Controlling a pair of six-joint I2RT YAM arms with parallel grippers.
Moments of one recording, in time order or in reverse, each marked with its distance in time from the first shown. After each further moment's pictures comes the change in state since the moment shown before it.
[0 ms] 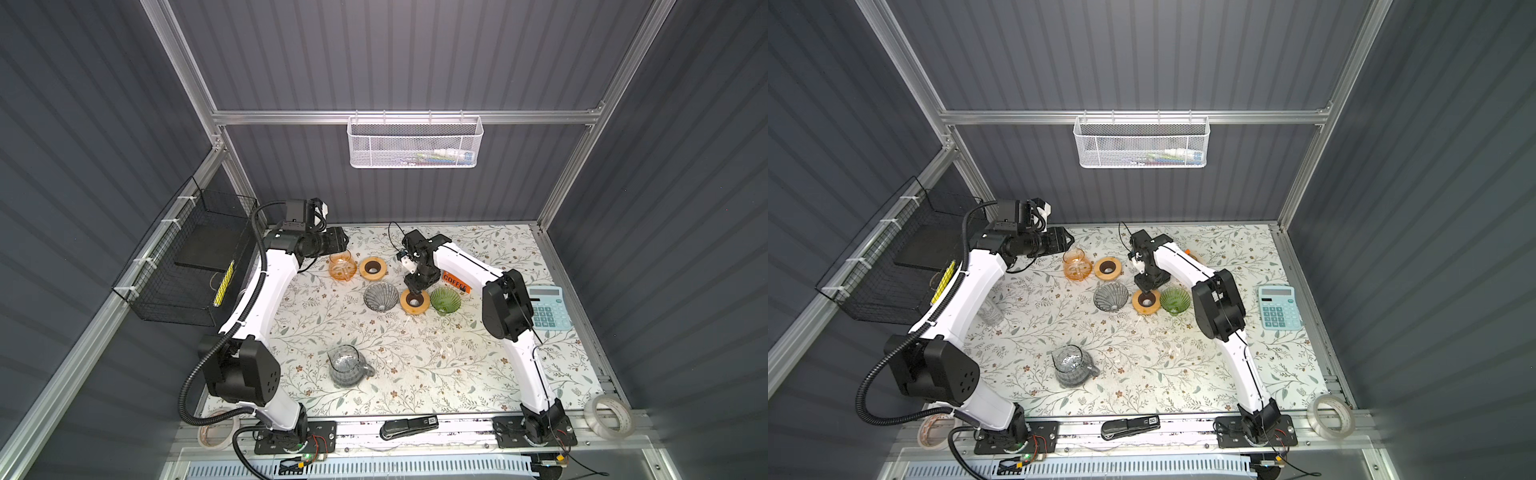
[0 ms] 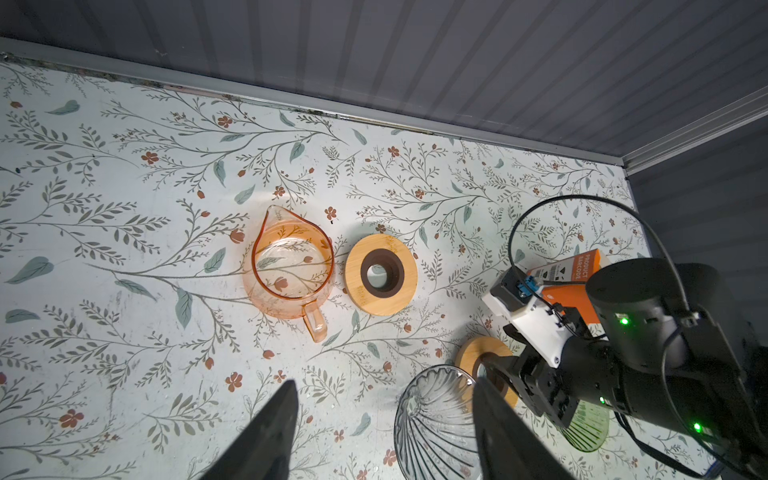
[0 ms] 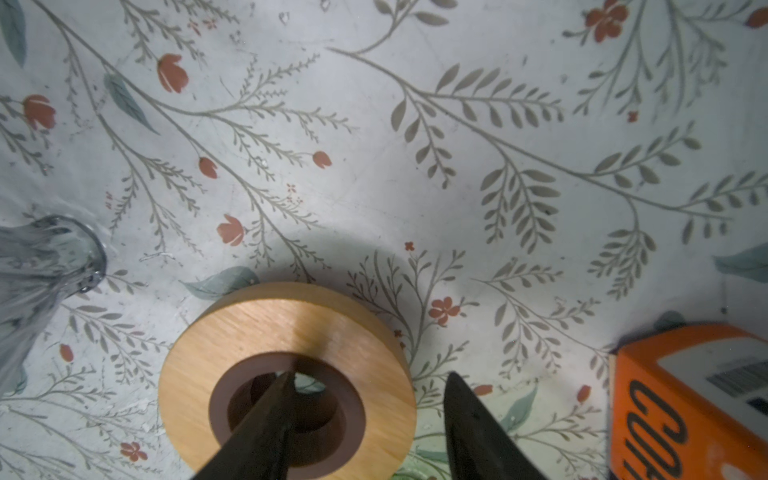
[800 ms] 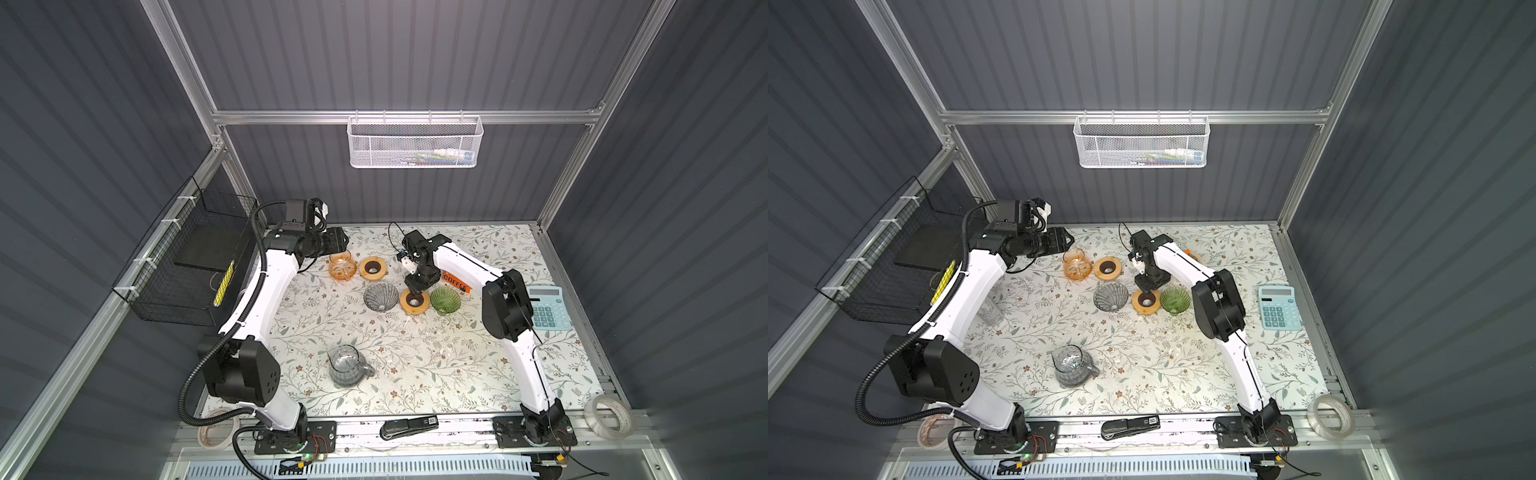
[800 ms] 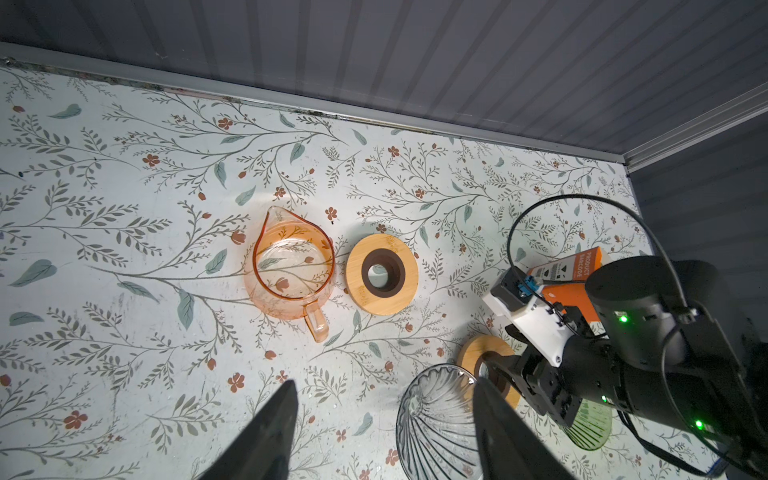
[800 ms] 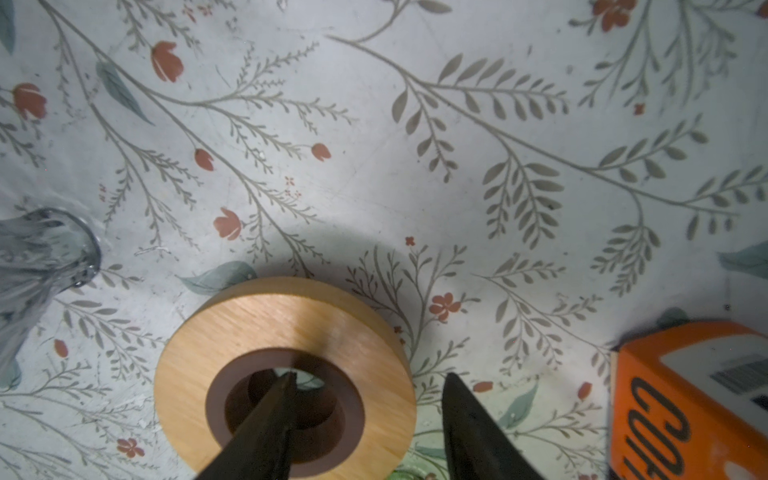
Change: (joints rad) left arm 0.000 -0.006 -0.002 0.000 -0.001 0.010; right arm 0.000 0.002 0.001 -0.013 0.001 -0.006
